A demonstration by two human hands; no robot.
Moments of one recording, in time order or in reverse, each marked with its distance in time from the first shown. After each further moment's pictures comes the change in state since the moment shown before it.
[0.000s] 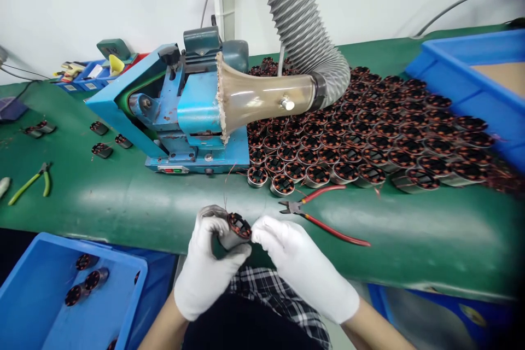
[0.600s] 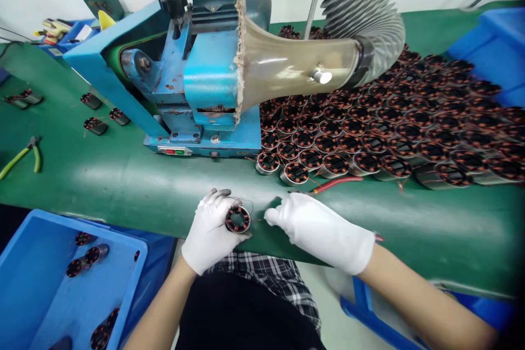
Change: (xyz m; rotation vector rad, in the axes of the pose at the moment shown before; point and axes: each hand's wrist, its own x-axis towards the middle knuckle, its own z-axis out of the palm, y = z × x) left_hand 0.012 -0.051 0.013 0.307 -0.152 0.023; right_hand 0.026 0.039 -0.020 -0.618 -0.555 -0.172
